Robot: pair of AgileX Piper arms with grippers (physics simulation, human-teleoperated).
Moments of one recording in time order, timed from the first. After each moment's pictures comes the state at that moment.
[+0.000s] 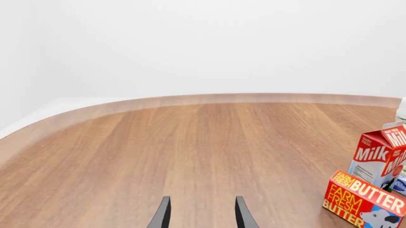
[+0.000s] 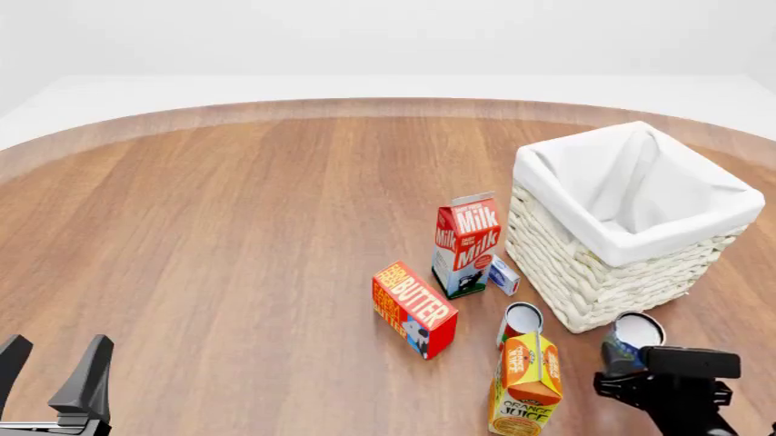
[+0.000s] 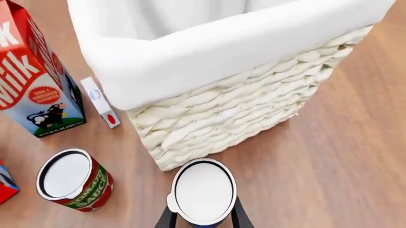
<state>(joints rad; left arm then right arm) 0.00 0.00 0.00 0.00 0.00 -0.11 1.63 0.00 -1.07 -0.03</state>
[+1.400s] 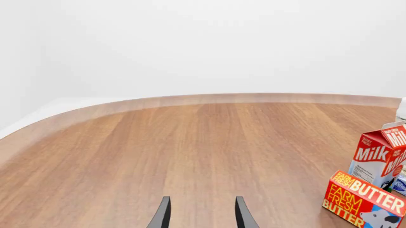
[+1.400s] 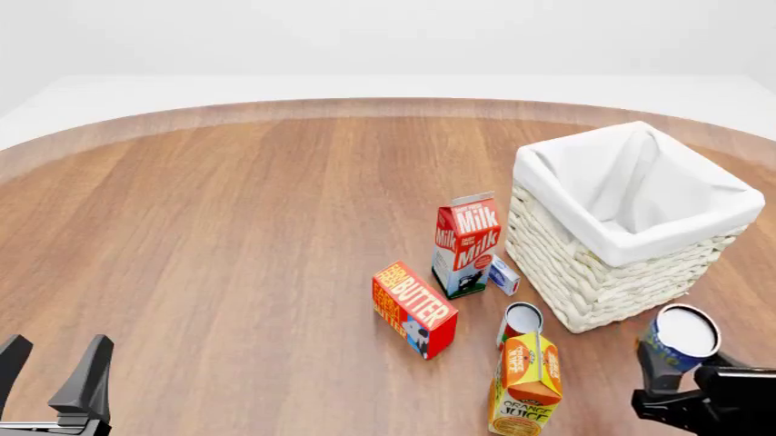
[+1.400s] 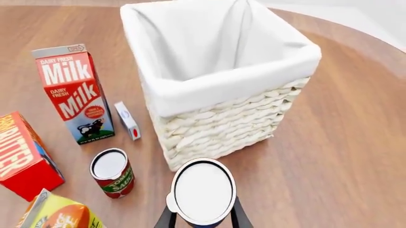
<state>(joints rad) 0.00 0.00 0.00 0.00 0.00 -0.10 0.61 0.00 -0.20 -0.08</state>
